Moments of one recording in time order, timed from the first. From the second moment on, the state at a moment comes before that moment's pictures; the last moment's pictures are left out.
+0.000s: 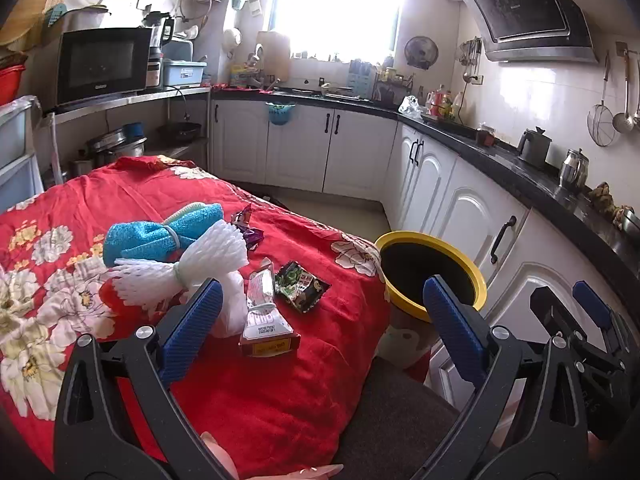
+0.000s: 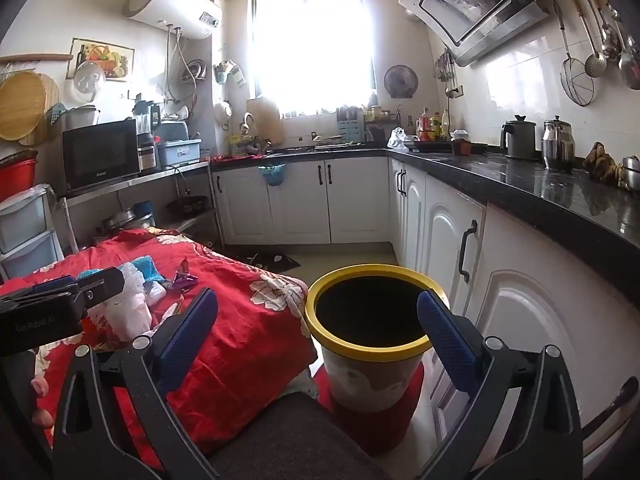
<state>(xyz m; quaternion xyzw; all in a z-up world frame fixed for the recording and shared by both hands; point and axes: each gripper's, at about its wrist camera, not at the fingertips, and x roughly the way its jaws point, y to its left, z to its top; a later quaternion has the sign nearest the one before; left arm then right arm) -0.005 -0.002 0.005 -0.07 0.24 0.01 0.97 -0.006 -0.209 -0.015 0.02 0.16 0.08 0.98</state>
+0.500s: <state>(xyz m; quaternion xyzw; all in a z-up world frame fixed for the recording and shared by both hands) -0.004 -0.002 0.005 -0.06 0.24 0.01 0.97 -0.006 -0.210 -0.015 0.02 0.16 0.08 0.98</state>
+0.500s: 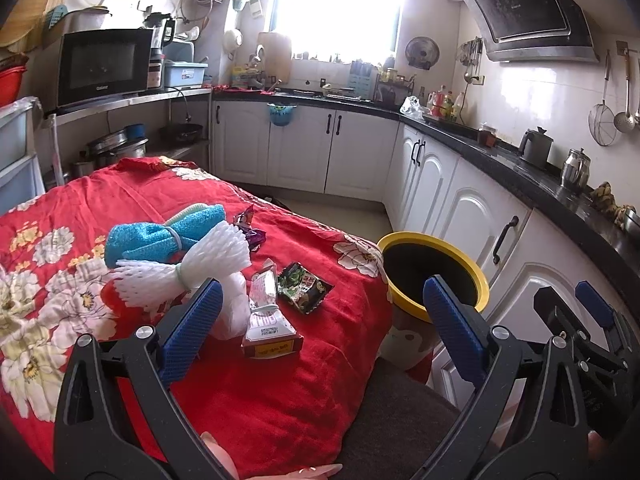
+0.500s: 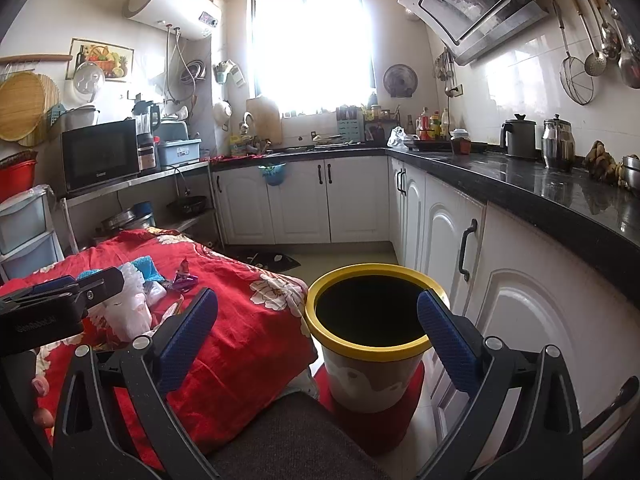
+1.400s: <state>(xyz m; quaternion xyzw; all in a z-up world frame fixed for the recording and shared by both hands) -0.001 0.021 0.006 -0.09 0.24 0.04 0.97 -0.001 -0.195 -0.017 0.01 0.17 0.11 0.98</state>
